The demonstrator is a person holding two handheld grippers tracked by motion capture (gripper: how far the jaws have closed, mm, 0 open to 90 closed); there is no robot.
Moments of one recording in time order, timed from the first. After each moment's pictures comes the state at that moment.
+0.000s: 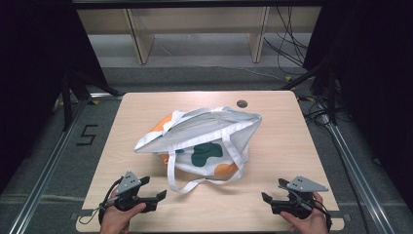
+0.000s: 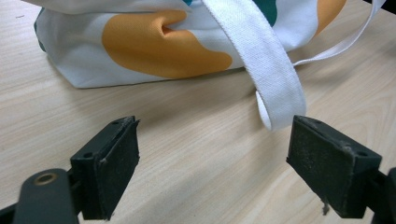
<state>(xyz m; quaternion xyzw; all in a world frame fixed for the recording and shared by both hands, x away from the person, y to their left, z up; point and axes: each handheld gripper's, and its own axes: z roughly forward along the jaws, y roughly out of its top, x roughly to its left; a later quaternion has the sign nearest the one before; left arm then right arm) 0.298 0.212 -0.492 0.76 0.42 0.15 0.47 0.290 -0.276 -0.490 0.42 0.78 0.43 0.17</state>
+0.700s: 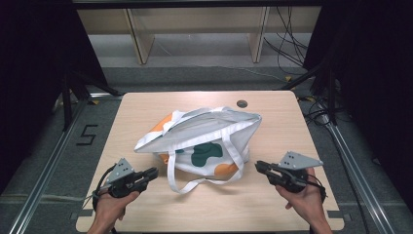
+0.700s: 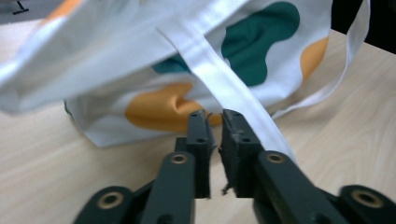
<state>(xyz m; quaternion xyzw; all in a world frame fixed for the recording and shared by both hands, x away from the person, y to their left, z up) 0.319 0.220 -0.452 0.75 0.39 0.17 0.50 0.324 -0.245 -0.419 0.31 0.80 0.47 0.19</state>
